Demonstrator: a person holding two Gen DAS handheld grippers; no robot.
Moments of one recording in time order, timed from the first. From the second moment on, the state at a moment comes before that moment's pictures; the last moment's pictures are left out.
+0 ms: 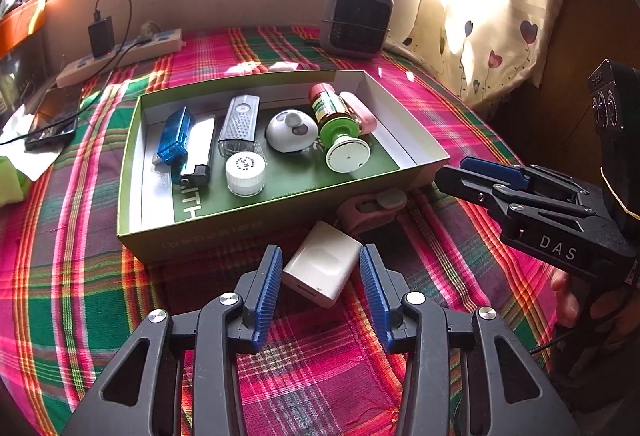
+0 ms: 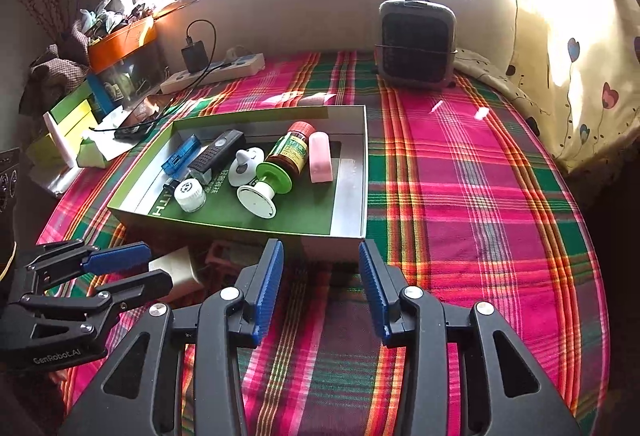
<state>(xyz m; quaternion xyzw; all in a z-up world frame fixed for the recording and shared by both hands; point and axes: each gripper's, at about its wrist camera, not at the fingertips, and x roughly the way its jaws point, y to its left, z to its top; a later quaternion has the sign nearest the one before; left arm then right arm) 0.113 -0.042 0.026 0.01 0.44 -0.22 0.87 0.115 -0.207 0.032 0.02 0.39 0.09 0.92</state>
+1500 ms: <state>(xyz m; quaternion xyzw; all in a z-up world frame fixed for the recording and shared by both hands) 0.118 -0.058 0.010 0.02 0.45 -0.24 0.86 0.118 -0.204 0.013 0.03 0.41 0.13 0.90</state>
